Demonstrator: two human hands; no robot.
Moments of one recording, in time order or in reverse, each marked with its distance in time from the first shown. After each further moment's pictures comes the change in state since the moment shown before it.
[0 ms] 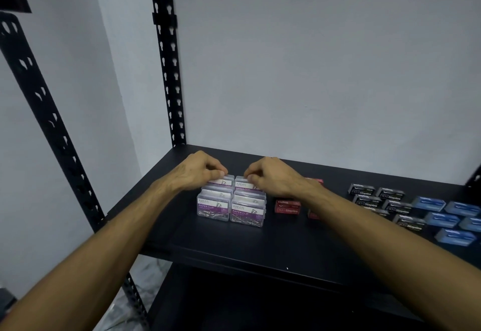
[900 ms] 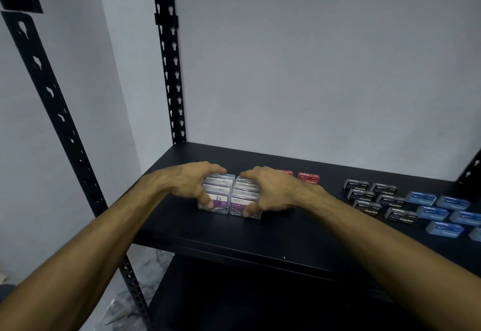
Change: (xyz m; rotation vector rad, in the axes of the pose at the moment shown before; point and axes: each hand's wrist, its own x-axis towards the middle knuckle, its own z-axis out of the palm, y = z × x) left_hand -0.034 0.016 -0.012 0.337 -0.339 -0.004; right_hand -0.030 -0.011 0.009 -0.284 -0.130 -0.089
